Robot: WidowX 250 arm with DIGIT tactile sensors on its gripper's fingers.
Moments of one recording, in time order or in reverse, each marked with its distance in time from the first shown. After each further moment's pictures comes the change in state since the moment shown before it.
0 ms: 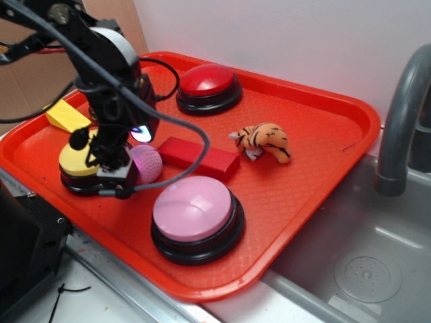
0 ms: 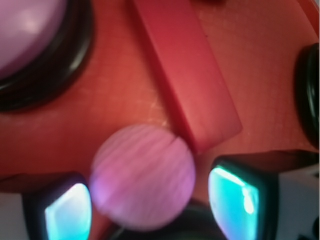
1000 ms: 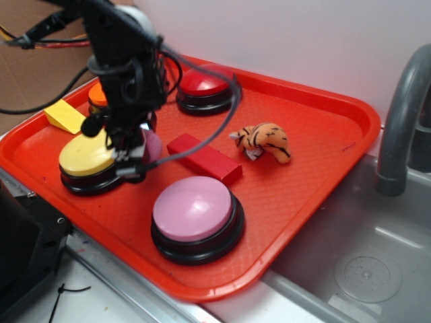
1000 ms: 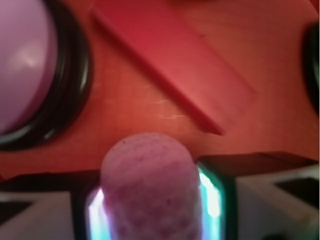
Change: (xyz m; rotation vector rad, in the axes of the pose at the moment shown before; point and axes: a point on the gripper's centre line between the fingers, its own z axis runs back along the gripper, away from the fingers) arm 0.011 0.009 0.033 -0.090 0.066 0.321
